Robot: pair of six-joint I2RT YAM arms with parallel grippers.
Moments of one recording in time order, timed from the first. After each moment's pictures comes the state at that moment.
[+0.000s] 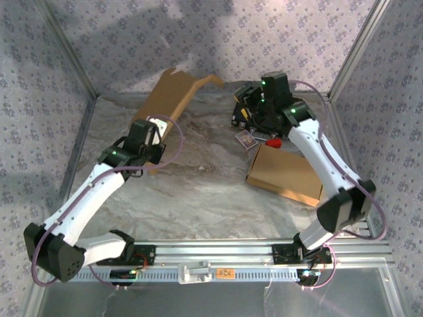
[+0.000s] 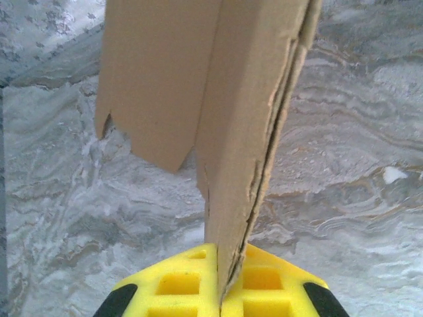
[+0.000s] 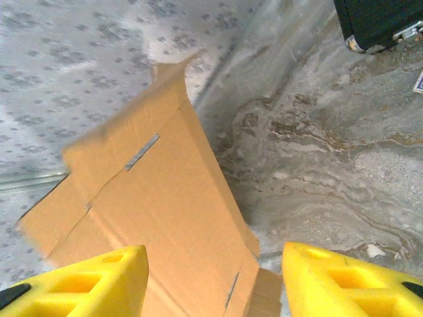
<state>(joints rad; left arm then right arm) -0.51 1.19 1.14 -0.75 -0.30 0.03 0.43 1.54 1.65 -0.66 -0.15 1.28</state>
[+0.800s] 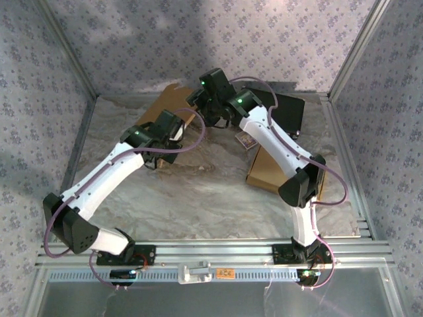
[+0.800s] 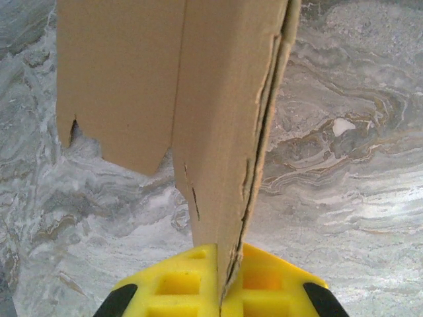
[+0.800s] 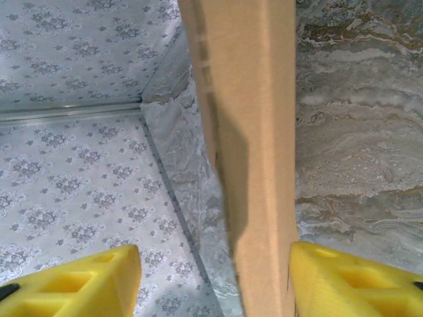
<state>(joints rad) -0.65 1.42 1.42 -1.06 -0.34 -0.05 0.71 2.00 2.24 -0.93 -0.04 1.38</state>
